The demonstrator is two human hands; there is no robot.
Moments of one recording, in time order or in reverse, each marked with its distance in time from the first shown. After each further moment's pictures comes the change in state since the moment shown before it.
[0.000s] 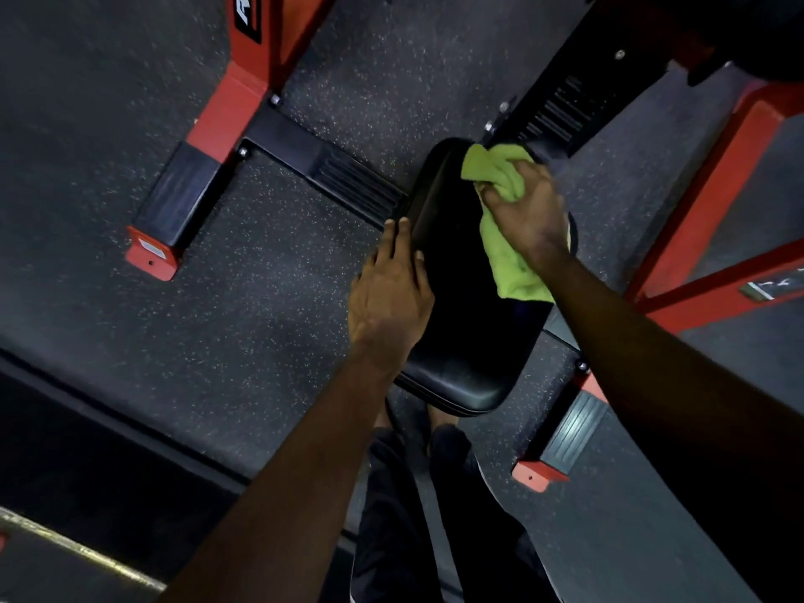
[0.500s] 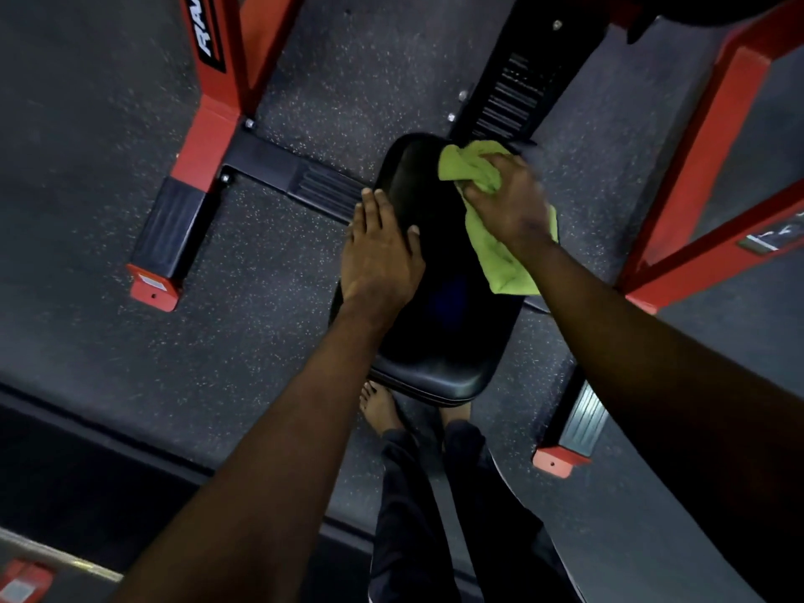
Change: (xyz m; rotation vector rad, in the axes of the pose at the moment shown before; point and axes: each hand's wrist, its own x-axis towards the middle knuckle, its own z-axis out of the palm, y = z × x) left_hand 0.040 0.027 0.013 0.220 -0.055 0.084; right_hand -0.006 0.025 -0.018 0.017 0.004 0.013
